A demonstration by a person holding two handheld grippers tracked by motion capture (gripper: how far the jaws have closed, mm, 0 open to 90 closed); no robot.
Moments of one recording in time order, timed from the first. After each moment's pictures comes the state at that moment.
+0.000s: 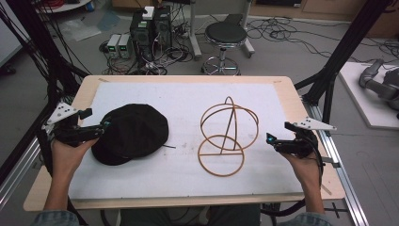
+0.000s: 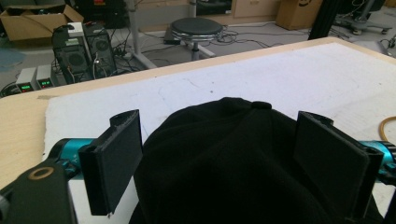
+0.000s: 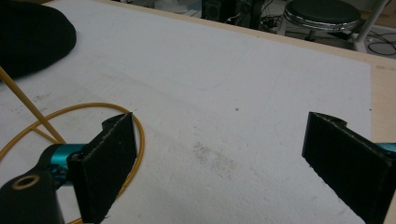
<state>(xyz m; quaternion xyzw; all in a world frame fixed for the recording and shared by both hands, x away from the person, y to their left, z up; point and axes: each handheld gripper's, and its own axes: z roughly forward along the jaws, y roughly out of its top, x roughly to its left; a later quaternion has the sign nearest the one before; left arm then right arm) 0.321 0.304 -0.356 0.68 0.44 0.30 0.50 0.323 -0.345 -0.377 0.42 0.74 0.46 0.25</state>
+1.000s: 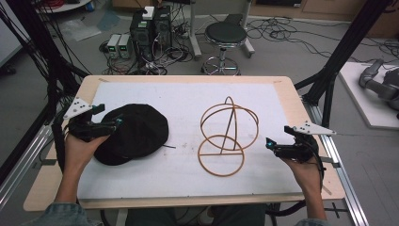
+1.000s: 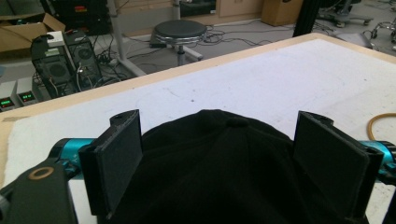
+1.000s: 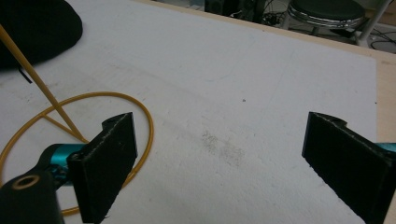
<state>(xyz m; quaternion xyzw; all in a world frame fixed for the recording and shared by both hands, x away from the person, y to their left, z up) 0.341 0.274 -0.355 0.70 0.41 0.29 0.51 0.310 -0.342 -0.380 0.42 0.75 0.46 0.24</state>
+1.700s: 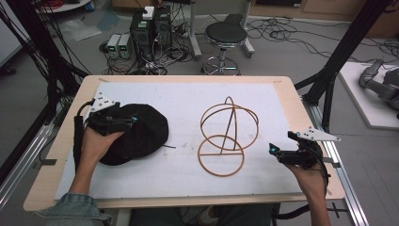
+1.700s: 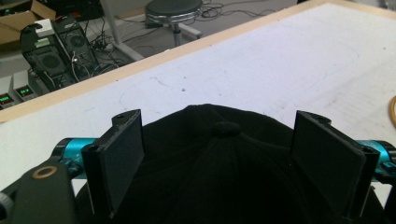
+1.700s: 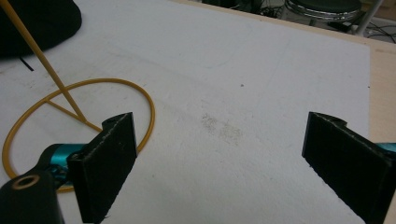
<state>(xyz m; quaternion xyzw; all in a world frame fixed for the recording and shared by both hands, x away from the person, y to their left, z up) 0.369 0.237 -0.365 0.74 0.40 0.29 0.45 0.294 -0.350 -0.383 0.42 0.75 0.45 0.24</state>
